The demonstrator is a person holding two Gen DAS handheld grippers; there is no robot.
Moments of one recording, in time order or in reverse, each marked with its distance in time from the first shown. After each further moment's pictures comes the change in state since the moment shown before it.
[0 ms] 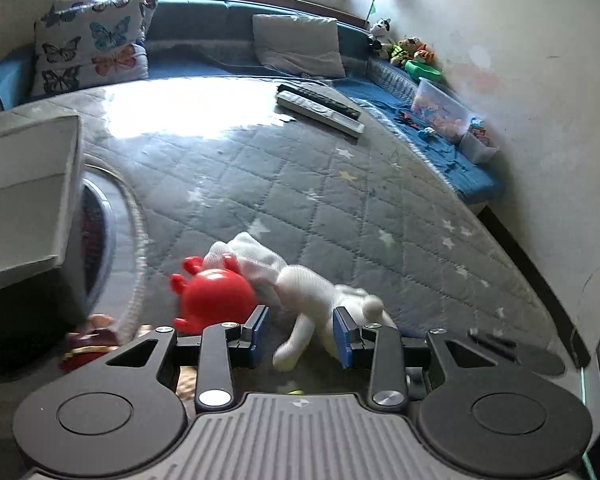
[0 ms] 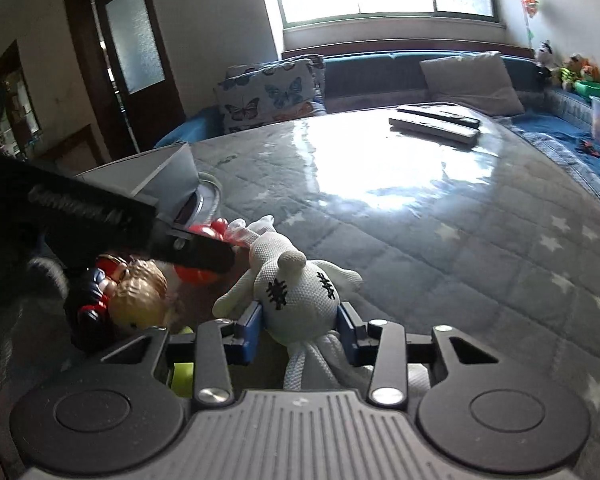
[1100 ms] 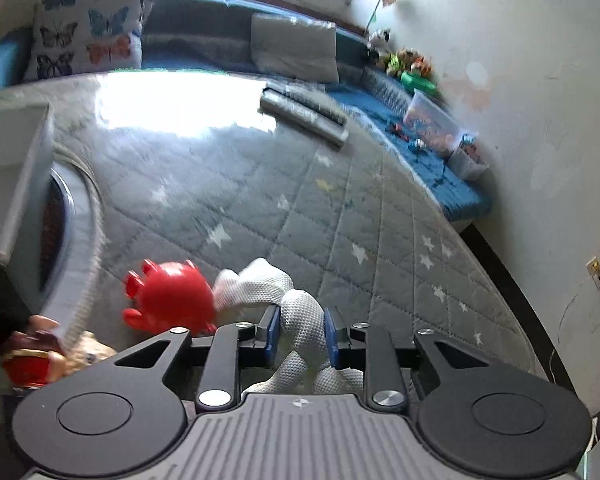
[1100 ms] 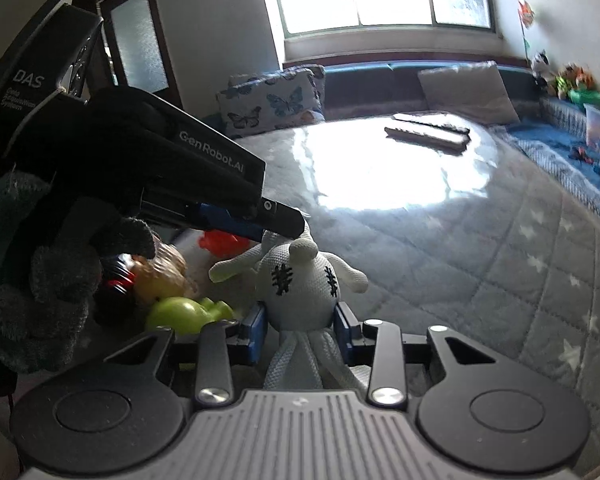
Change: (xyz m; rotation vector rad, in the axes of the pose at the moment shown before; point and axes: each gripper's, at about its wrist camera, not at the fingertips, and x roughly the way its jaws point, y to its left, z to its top) left arm 0.008 -0.015 0.007 -0.056 -0.043 -0.033; right arm -0.034 0.012 -0.014 -0.026 -0.041 0.001
